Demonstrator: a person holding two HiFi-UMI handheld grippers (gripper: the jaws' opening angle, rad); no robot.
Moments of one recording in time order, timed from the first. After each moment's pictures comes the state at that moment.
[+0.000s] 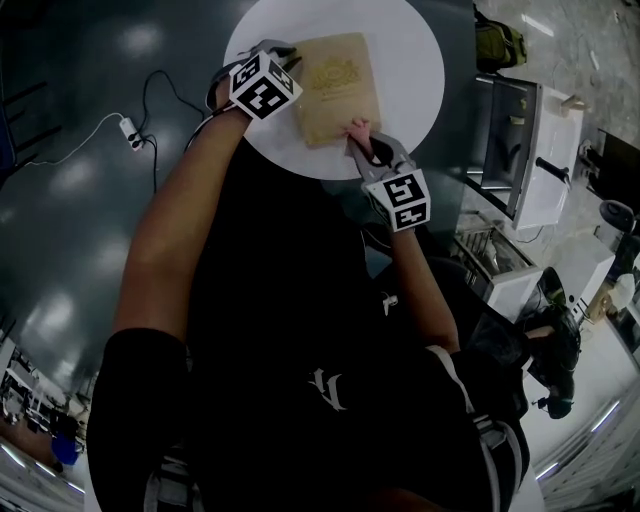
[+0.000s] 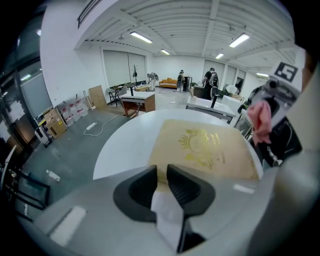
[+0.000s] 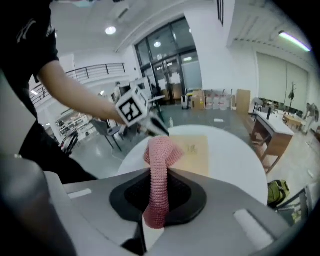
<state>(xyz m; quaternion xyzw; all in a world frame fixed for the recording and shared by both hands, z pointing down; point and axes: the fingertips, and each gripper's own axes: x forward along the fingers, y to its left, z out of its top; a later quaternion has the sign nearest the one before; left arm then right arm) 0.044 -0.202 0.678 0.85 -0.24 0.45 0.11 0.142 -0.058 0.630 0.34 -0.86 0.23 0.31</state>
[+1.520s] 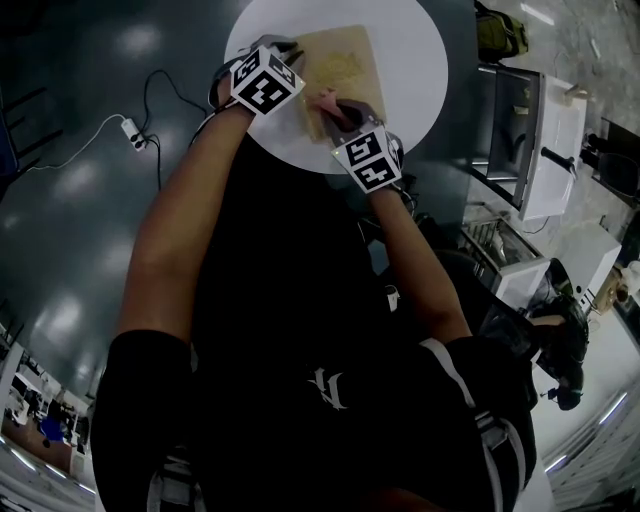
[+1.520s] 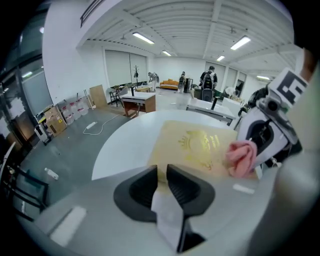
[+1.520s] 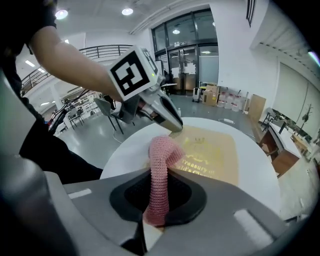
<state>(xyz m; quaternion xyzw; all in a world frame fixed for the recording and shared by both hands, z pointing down) 0.042 -0.200 0.678 0.85 -0.25 0.44 0.12 0.084 -0.087 0.676 0.29 -0.86 0.17 0.39</state>
